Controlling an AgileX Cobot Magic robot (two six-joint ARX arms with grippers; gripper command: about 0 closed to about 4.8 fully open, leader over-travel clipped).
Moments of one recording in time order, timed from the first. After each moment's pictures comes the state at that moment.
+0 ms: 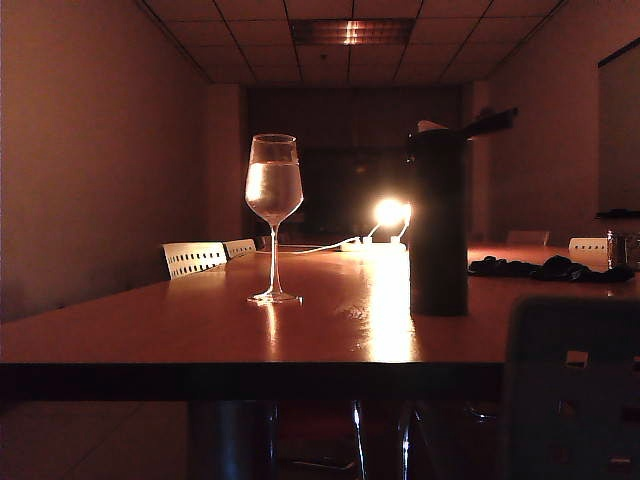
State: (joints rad) left arm 0.00 0.01 0.01 0.03 -0.05 0.01; right arm -0.07 0.00 0.01 0.02 -0.05 0.00
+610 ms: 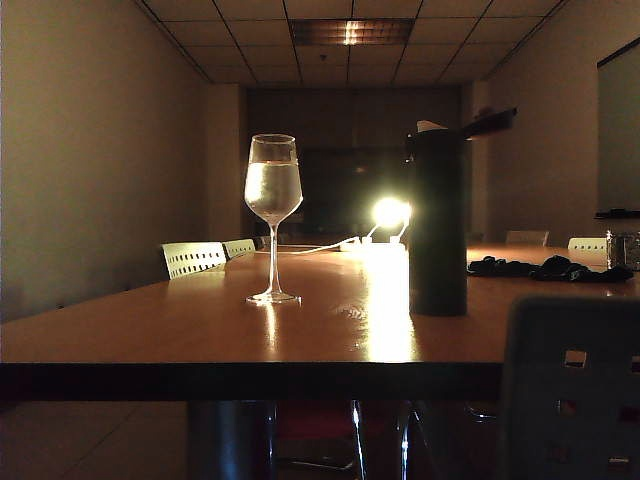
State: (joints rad) left arm 0.00 0.01 0.01 0.03 -0.05 -0.02; right arm -0.07 0.00 0.01 0.01 -0.05 0.01
